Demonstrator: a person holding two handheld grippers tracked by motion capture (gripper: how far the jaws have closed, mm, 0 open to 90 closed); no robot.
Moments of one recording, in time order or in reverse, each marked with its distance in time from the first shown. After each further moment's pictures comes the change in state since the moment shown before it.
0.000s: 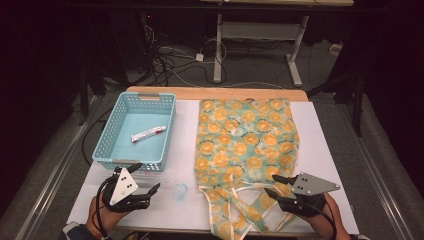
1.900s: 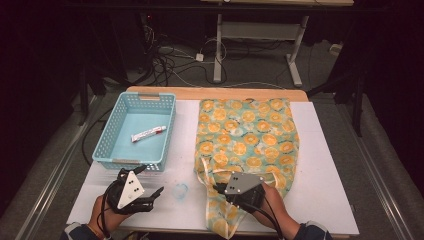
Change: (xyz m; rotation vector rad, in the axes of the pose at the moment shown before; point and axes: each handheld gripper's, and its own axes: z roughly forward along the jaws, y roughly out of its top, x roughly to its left) left arm -0.008 0.000 0.007 0.031 -0.008 0.078; right arm 0.061 0.077 0.084 0.046 0.116 -0.182
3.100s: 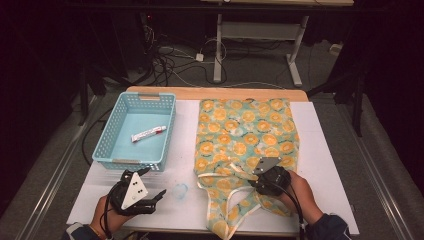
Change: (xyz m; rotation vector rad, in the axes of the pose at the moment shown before) left arm -0.005 0.001 0.004 0.020 -0.033 0.010; right arm -0.071 -0.070 -0.002 0.355 -0.073 0.137
